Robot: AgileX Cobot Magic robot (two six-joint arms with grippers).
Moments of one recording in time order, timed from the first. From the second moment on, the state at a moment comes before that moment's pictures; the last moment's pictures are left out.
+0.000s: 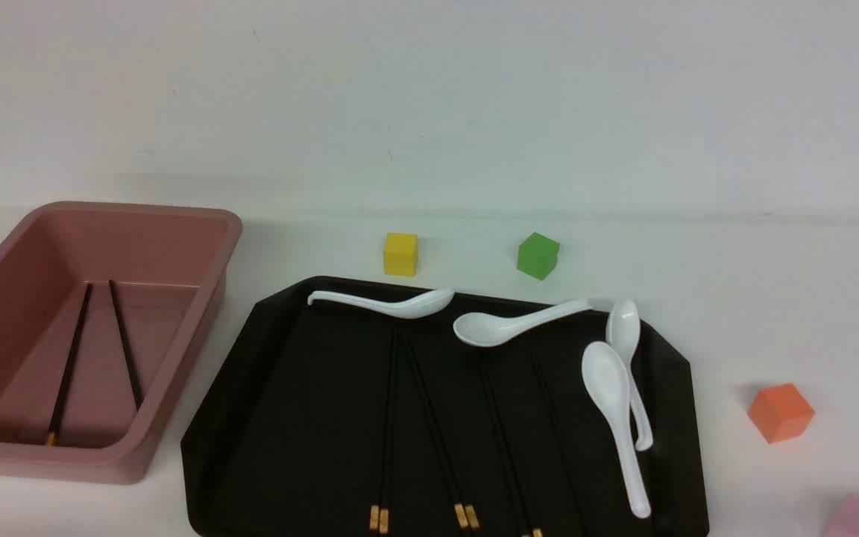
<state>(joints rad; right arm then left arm) 0.10 -0.01 0.02 -0.07 0.37 0.06 -0.05 -0.01 0.03 0.07 0.39 -0.41</state>
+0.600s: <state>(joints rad) 0.10 -0.01 0.02 -0.07 0.37 0.06 -0.05 -0.01 0.03 0.07 0.39 -0.41</state>
